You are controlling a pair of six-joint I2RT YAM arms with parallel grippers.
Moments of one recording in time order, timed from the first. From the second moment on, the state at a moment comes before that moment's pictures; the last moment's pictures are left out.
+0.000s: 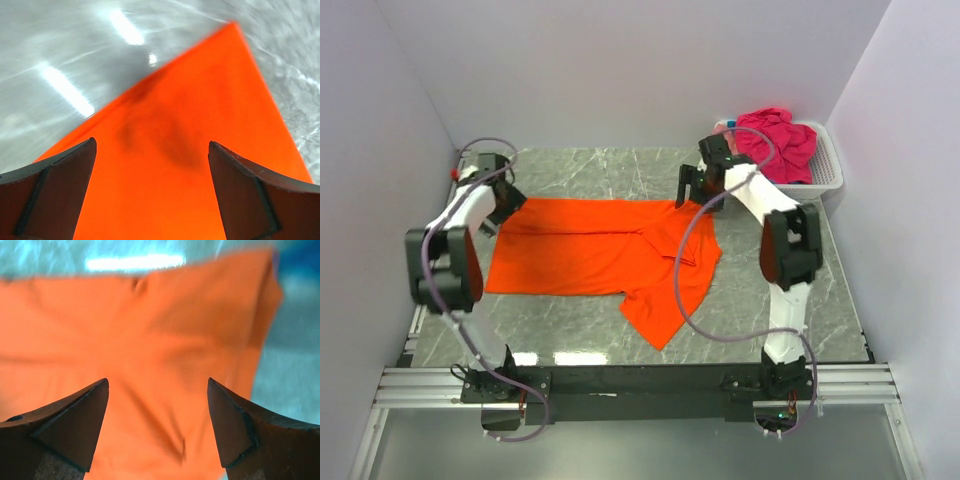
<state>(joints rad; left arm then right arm) 0.06 1.85 1.38 -0.59 -0.33 -0.79 0.27 2.11 1.76 -0.72 -0.12 0.38</state>
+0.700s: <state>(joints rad) 0.32 1.46 0.78 -0.57 -0.22 -0.97 0.33 1.55 1.07 -0.42 -0.17 0.50</state>
